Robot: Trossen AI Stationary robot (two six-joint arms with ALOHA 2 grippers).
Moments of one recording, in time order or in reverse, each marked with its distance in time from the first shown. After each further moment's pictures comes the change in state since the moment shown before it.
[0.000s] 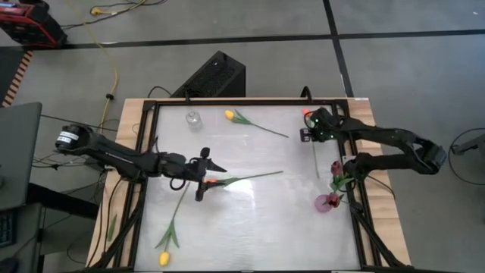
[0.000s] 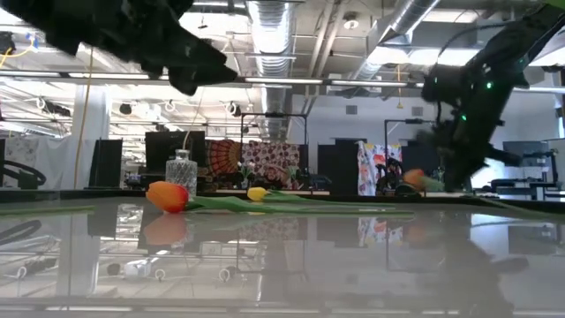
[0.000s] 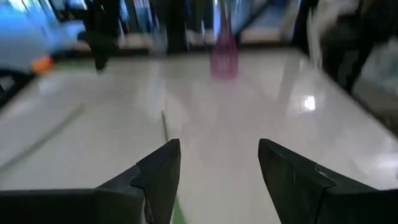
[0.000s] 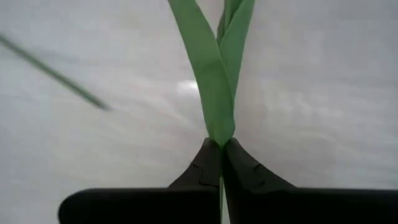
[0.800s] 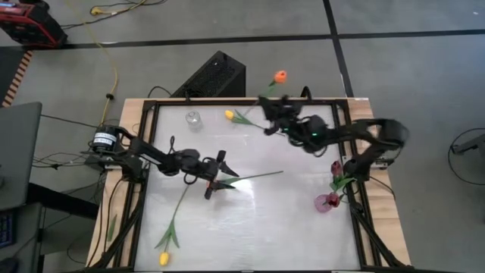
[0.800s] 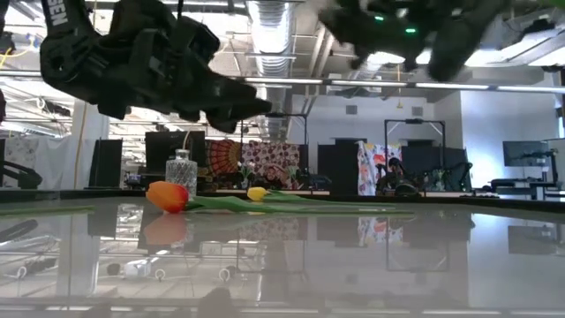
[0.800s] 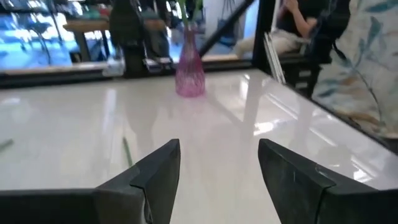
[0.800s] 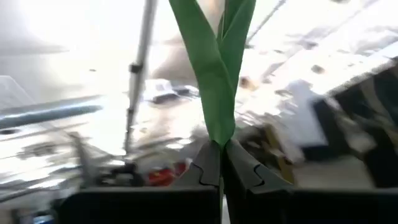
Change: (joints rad) left arm 0.158 0.449 -0.035 0.629 0.375 0.026; right arm 0.473 0.478 0.237 1.988 0.166 -0.469
